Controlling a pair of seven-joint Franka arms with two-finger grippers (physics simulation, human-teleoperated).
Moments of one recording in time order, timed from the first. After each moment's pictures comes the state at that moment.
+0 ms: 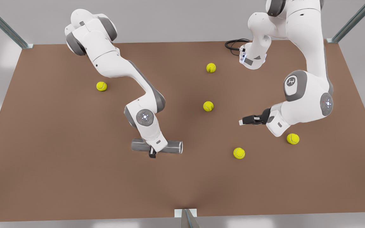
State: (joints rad) left arm -0.36 0.32 0.20 -1.49 -0.58 1.71 -0.17; right arm 0.49 0.73 0.09 -1.32 -0.13 2.18 -0.88
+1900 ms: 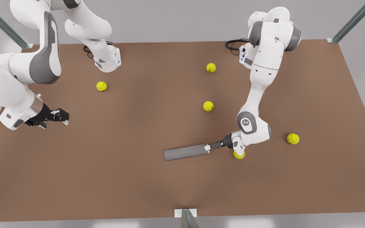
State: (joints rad) left arm -0.44 0.74 0.10 -1.64 -1.46 2.27 0.35; right arm -0.08 0.15 0.09 -1.53 -0.01 1.73 -0.13
